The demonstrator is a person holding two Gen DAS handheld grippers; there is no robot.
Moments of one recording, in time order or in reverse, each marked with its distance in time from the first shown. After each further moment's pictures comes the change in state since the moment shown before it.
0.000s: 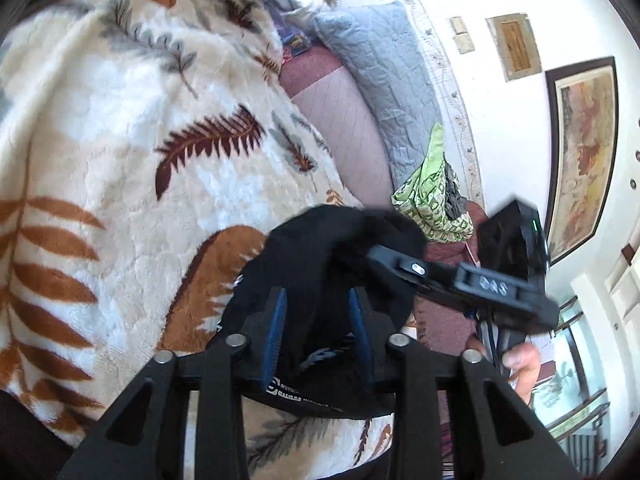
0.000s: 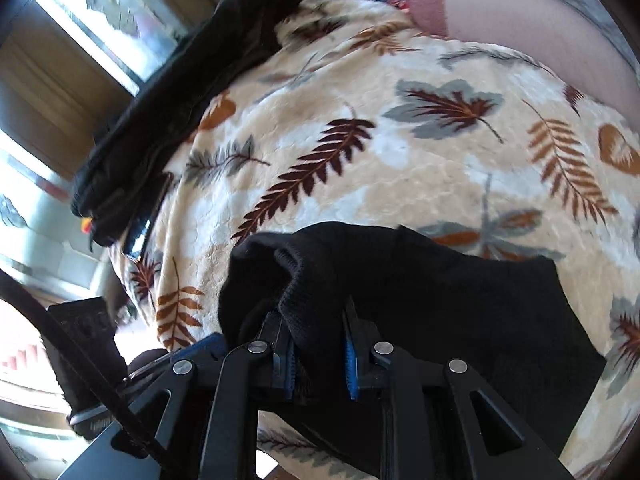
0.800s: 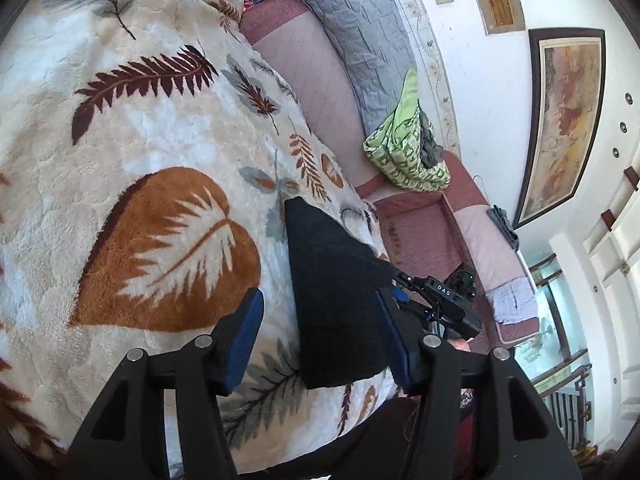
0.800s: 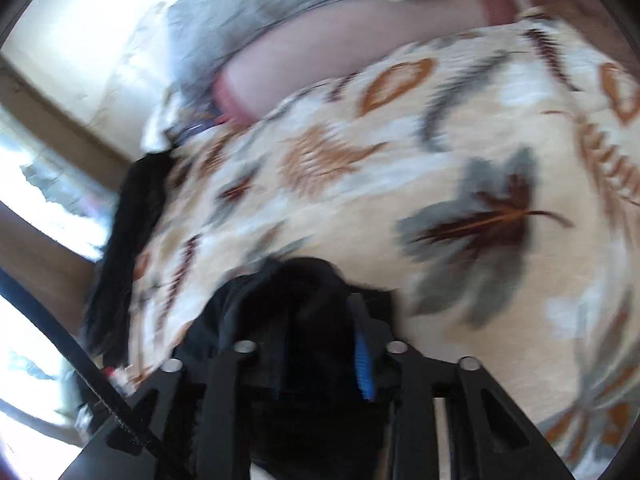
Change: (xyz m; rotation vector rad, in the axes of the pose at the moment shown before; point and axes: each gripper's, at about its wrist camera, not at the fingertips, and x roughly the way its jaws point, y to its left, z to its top) left arm 0.035 -0.020 -0.011 0.064 0.178 -0.092; right arm -0.108 -0.234 -0.120 0.497 -0.362 -0.035
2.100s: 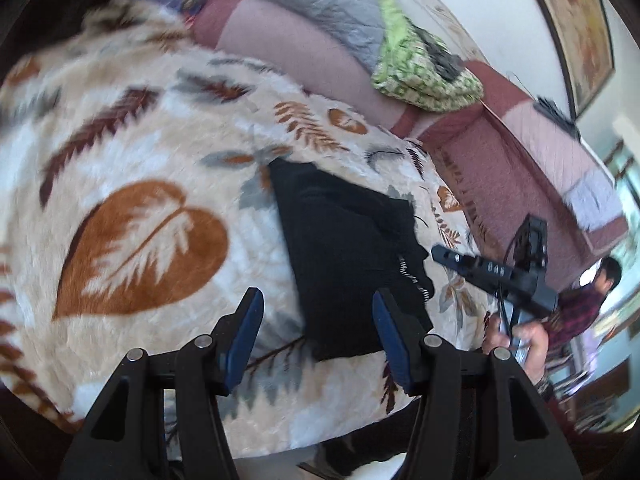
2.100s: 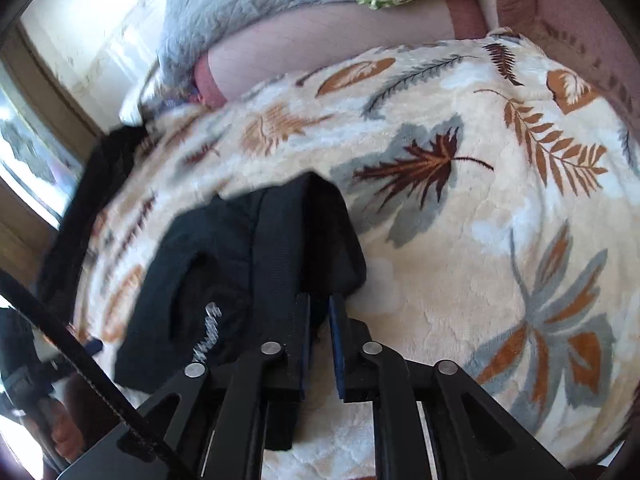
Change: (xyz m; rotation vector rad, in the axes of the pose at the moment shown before) left arm 0.050 -0.101 -0.042 0.379 0.113 0.350; right arm -0.029 -0.017 -0.064 -0.097 -0.046 -0.099
